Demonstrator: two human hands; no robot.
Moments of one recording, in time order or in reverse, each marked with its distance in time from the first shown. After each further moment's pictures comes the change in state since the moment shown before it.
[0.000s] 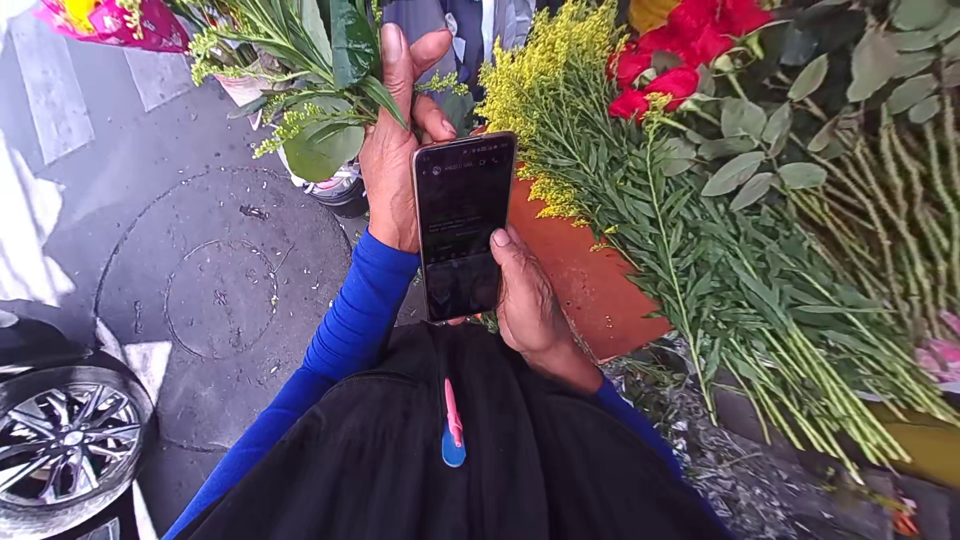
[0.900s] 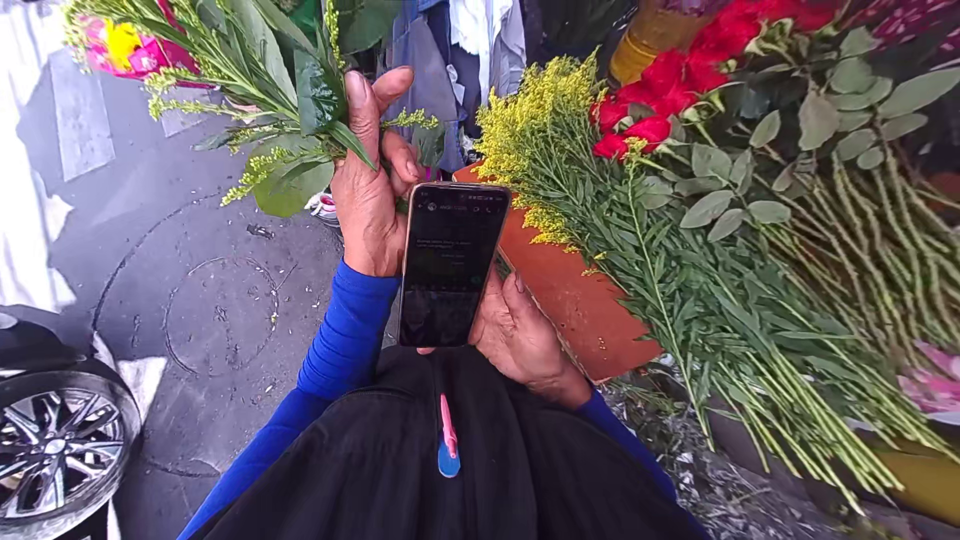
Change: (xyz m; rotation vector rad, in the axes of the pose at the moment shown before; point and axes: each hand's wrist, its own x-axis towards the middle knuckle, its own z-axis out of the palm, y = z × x) left_hand -0.025 0.040 -0.001 0.118 -0.045 0.050; right_hand -0.008 0.008 -0.008 0.518 -0.549 -0.034
